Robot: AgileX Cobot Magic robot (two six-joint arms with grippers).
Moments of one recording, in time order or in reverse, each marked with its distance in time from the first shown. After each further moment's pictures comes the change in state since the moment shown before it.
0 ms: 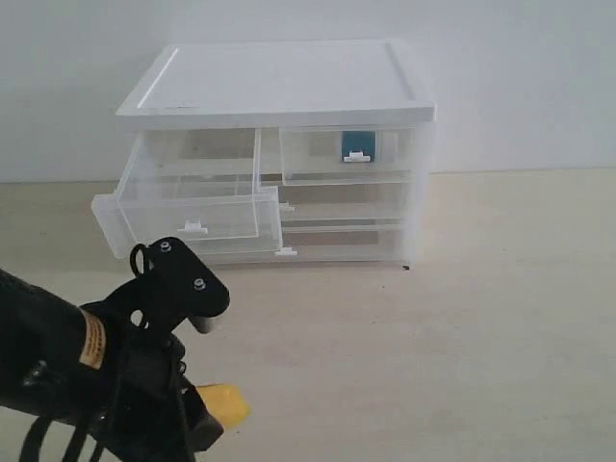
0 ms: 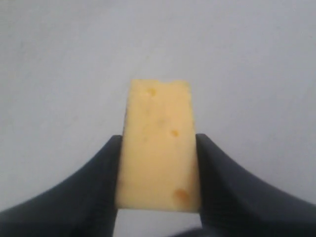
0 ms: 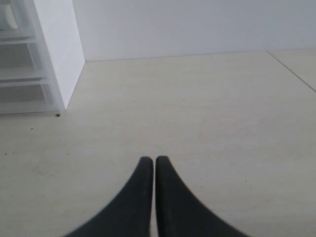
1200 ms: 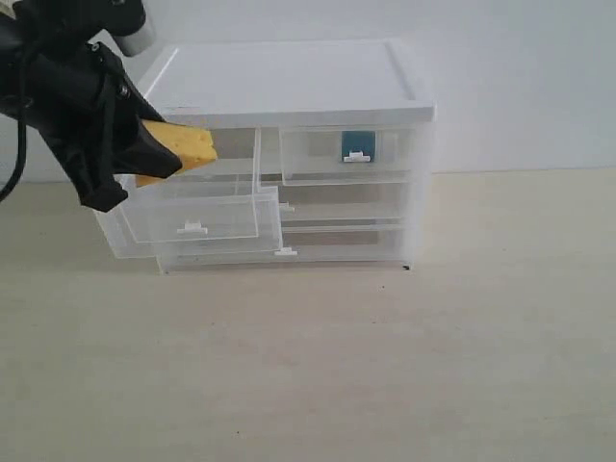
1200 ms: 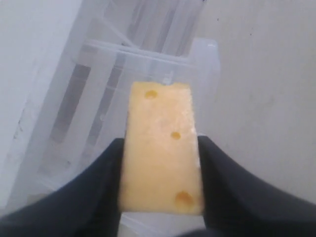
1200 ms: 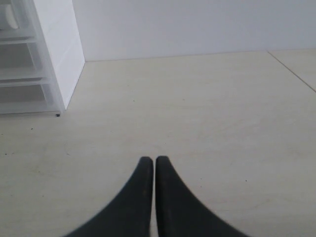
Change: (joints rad) left arm 0.402 0.048 -0.565 -0.263 0.283 0.940; right arm 0.000 0.000 0.000 0.000 0.000 0.000
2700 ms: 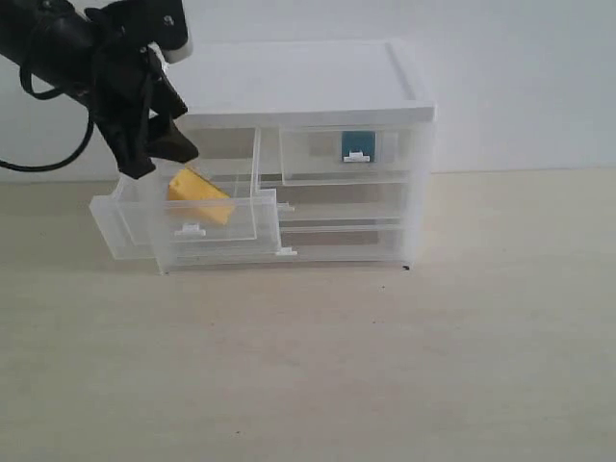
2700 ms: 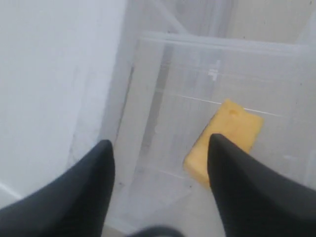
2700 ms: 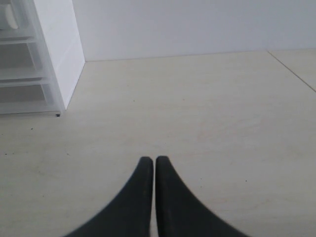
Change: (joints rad) left arm 0.068 0.259 -0.252 -0.005 0.028 0.128; right arm 0.000 0.000 0.000 0.000 0.000 0.000
